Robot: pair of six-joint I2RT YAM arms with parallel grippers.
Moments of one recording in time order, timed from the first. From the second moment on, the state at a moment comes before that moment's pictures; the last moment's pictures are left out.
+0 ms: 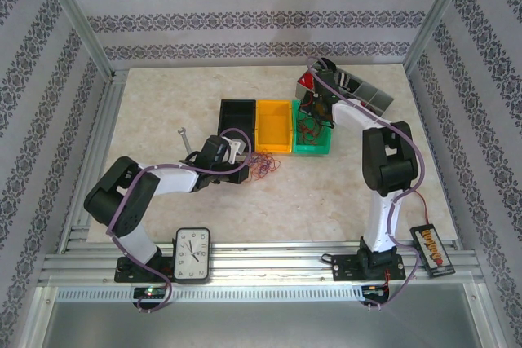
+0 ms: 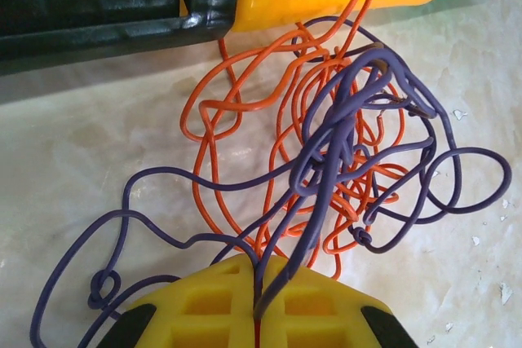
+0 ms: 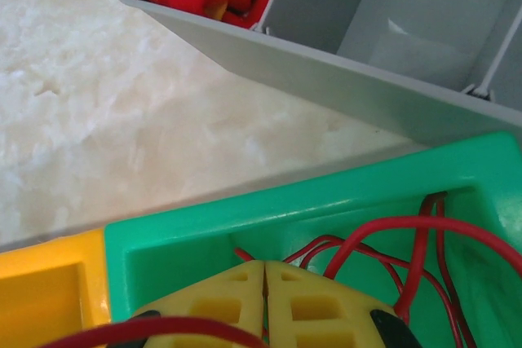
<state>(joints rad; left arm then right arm) -0.52 1.68 0.71 0.16 0.35 -0.43 0.23 2.01 1.47 -0.34 -0.04 0.63</state>
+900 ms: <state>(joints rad) -0.52 1.70 0.73 0.16 0.35 -0.43 0.23 1.70 1.30 -0.35 -0.06 0.62</state>
